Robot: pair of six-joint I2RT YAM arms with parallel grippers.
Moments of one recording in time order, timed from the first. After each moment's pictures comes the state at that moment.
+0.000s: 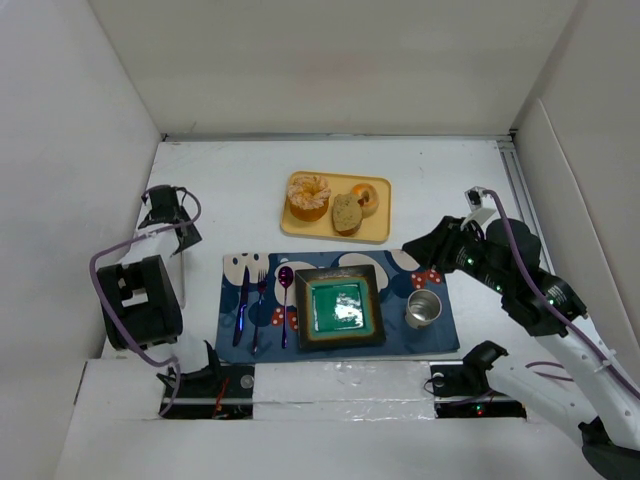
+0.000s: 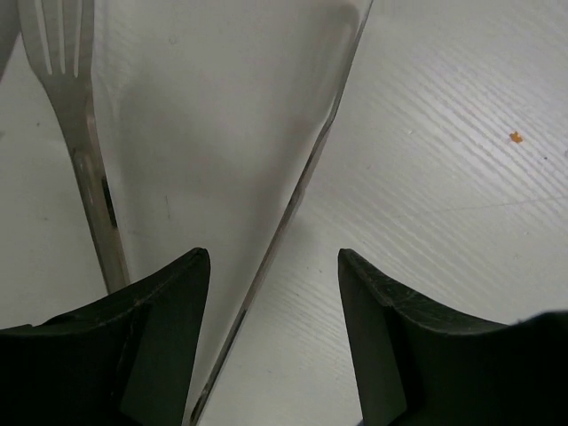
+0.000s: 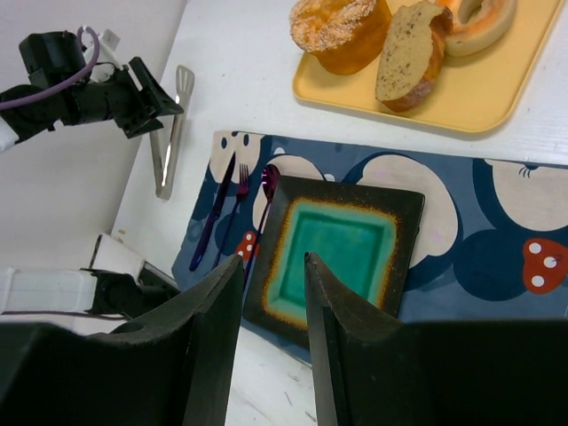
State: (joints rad) left arm 0.22 1.53 0.89 -0.34 -0.24 -0.29; right arm 0.58 0.70 0.98 -0.59 -0.09 0.65
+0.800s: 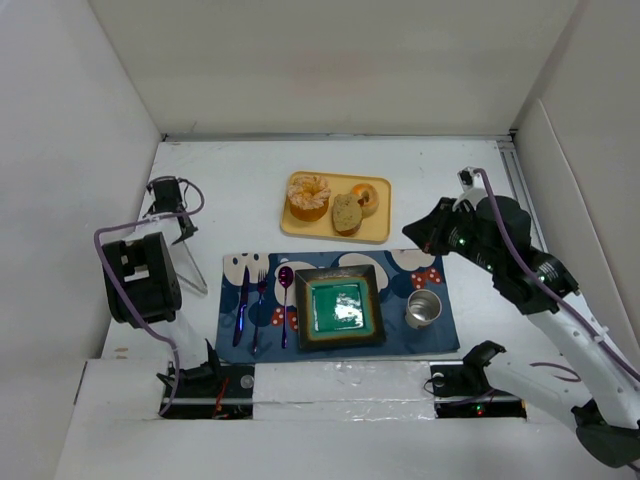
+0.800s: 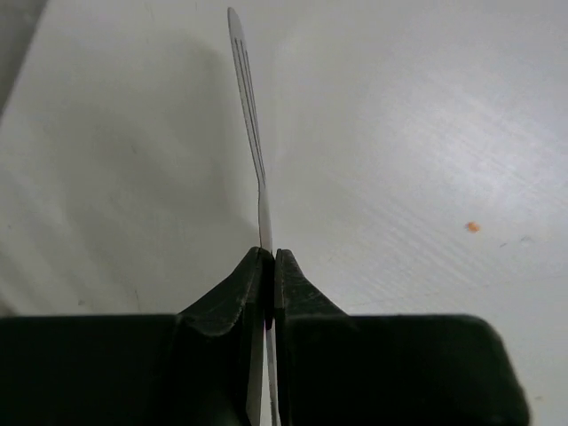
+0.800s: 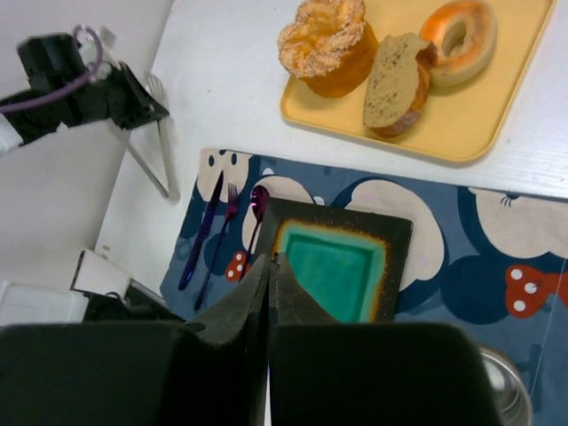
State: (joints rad) left arm 0.22 1.70 0.98 -0.21 -0.23 -0.25; right arm 0.57 0.84 1.11 -0.60 -0.05 0.61
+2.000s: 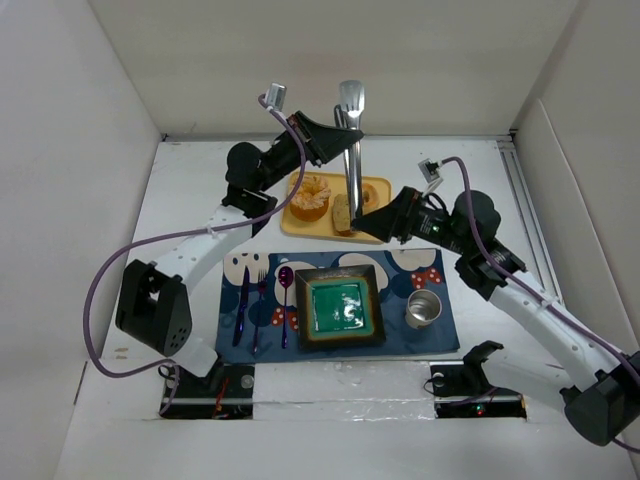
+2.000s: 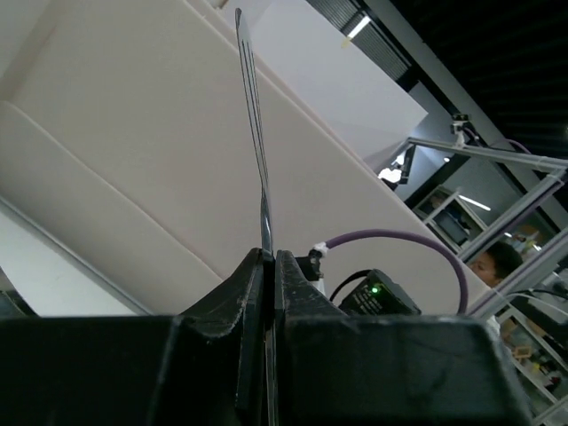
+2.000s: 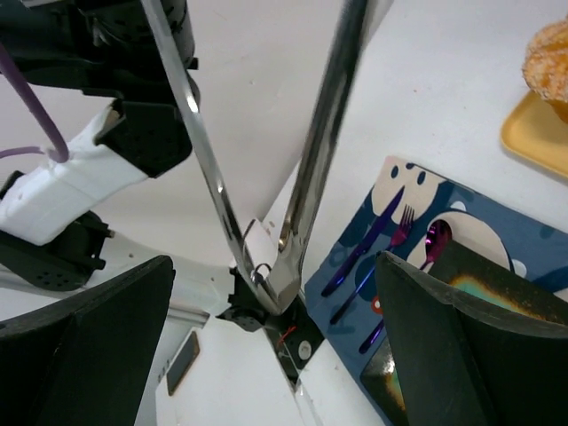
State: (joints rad) left arm -0.51 1.53 1.24 0.84 0.56 -1.18; right arm 0.54 1.00 0.88 0.10 -0.52 0.88
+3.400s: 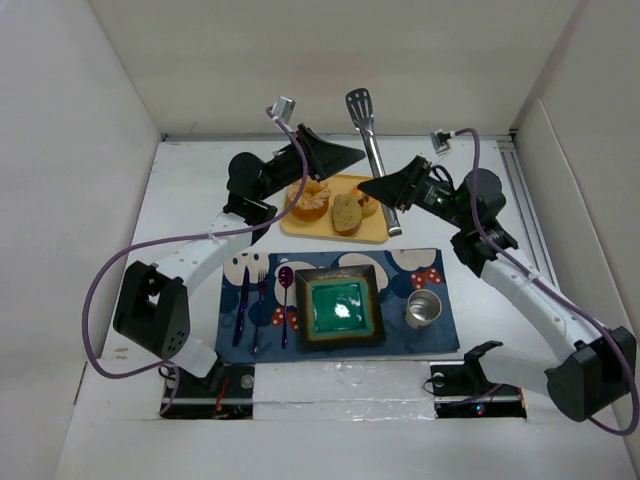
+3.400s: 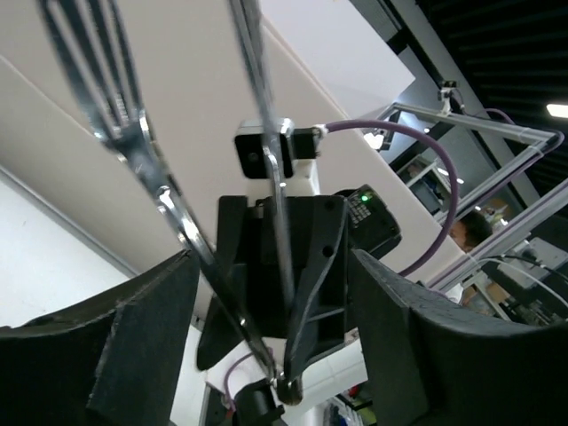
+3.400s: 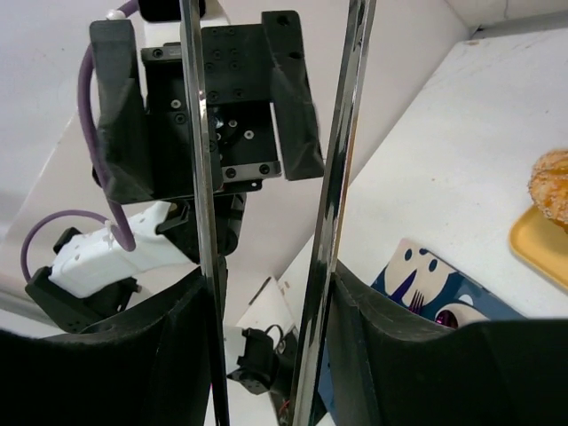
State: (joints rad) left arm -0.52 1.52 1.15 0.89 0.66 -1.26; right arm 0.43 1.16 0.97 0.38 -0.58 0.96
